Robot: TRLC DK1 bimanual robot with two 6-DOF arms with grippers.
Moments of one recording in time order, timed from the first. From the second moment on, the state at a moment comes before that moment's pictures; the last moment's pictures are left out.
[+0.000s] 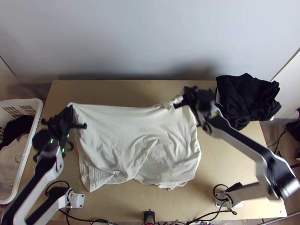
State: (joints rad) left arm -0.02 0.95 0.44 0.59 -0.01 0.10; right arm 0.49 1.59 1.07 0.28 0.26 -0.20
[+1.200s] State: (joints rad) left arm 0.15 1.97 1.19 0.74 -0.03 0.07; right arm 0.38 2.21 1.76 0.32 0.31 -0.27
